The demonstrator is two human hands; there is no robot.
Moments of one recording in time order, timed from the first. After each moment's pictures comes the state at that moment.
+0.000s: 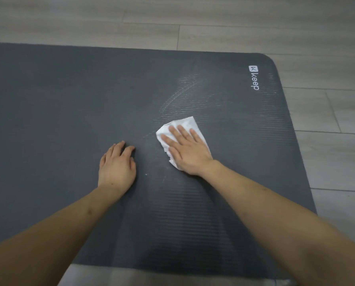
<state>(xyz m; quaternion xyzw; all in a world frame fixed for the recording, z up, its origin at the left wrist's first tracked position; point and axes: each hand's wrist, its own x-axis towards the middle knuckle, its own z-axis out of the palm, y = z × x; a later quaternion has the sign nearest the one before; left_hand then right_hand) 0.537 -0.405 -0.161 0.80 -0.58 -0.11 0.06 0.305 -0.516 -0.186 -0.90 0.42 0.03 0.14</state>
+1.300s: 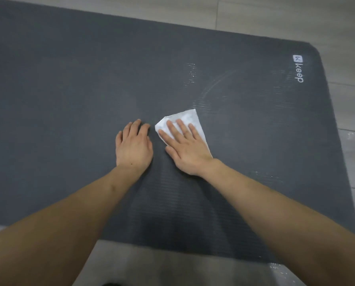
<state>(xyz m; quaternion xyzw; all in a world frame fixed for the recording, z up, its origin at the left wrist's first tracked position) 0.616 -0.398 -0.167 0.81 -0.57 -0.11 0.08 0.427 -0.460 -0.183 -0.91 0.38 0.06 0.14</state>
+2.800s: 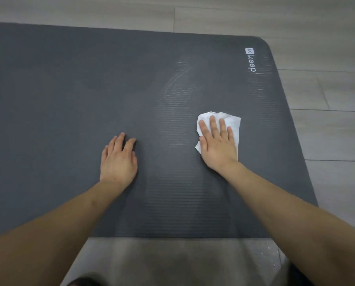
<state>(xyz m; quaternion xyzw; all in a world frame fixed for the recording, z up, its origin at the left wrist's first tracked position) 0.547 -0.359 -0.165 0.78 -0.61 -0.14 0.05 0.251 -0.452 -0.187 -0.78 0.62 0.04 0.11</state>
